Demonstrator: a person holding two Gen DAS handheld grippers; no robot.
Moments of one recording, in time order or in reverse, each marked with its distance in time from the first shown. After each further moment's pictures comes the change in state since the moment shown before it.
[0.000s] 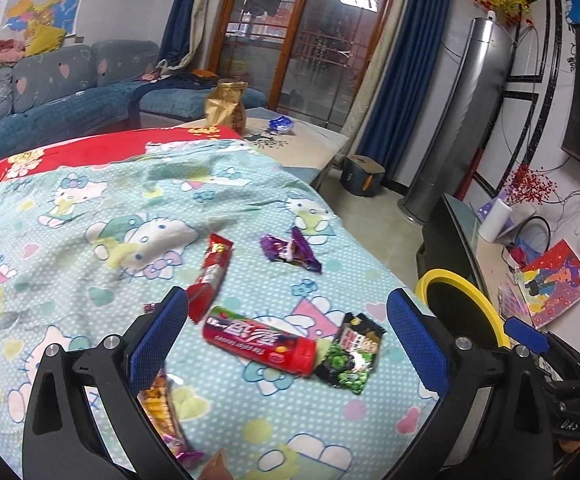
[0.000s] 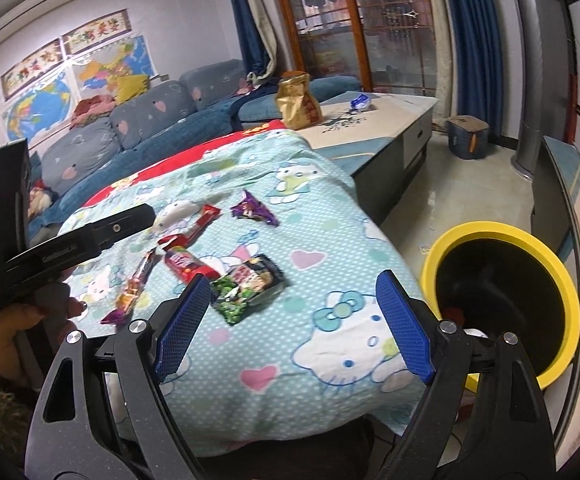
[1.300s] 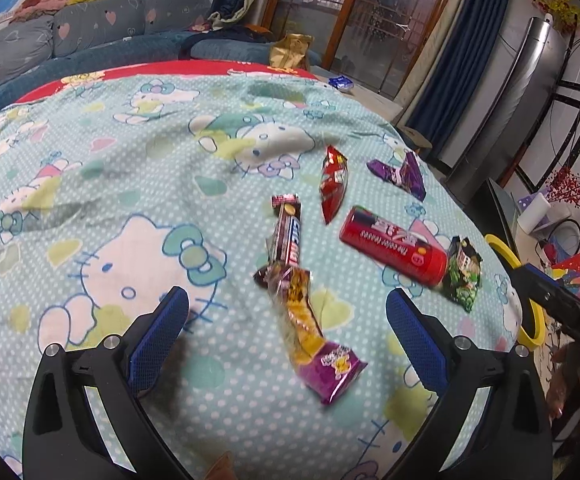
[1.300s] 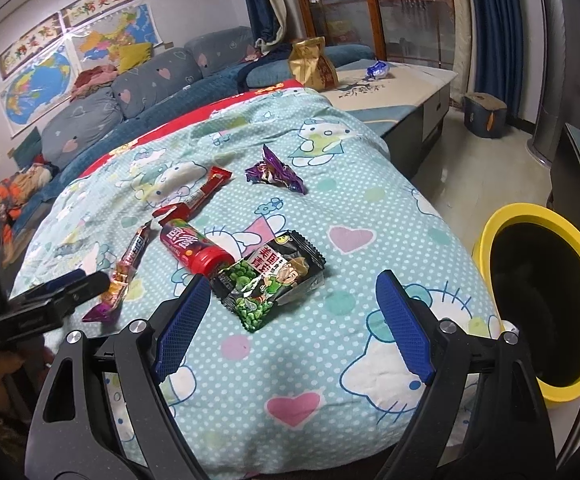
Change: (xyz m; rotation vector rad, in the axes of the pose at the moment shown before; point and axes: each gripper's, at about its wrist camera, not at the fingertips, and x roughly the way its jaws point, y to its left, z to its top) left arm -0.006 0.087 -0.063 -0.129 0.151 0.107; right arm 0.065 0.023 -0.006 -0.018 0.122 0.008
